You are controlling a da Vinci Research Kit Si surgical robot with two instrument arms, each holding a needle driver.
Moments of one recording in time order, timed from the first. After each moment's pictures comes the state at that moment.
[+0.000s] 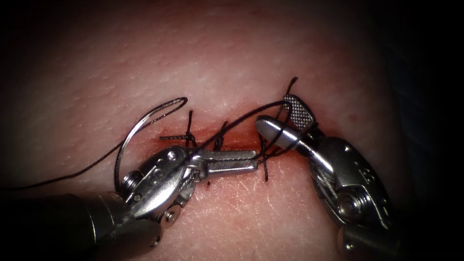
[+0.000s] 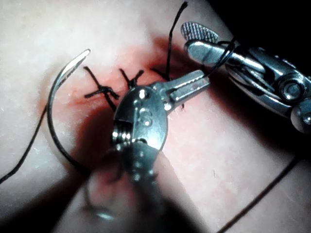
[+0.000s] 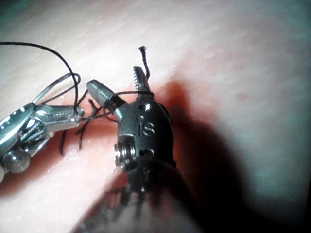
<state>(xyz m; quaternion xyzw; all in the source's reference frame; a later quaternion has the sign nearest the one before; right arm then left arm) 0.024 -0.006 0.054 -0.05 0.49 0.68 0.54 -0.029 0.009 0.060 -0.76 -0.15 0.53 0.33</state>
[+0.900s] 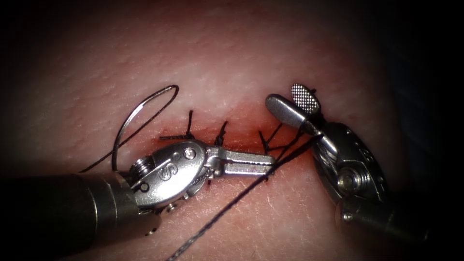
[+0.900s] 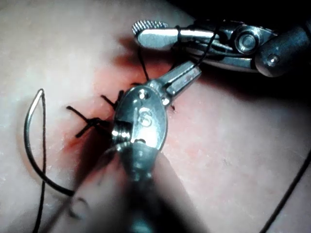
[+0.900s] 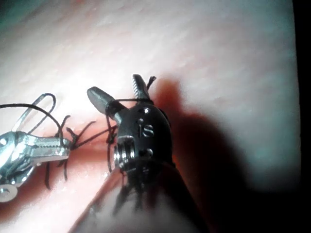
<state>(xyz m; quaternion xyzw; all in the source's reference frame) 0.022 -0.003 0.057 -0.02 0.45 0.74 0.50 -0.031 0.011 0.059 -0.72 -0.15 0.61 0.28</state>
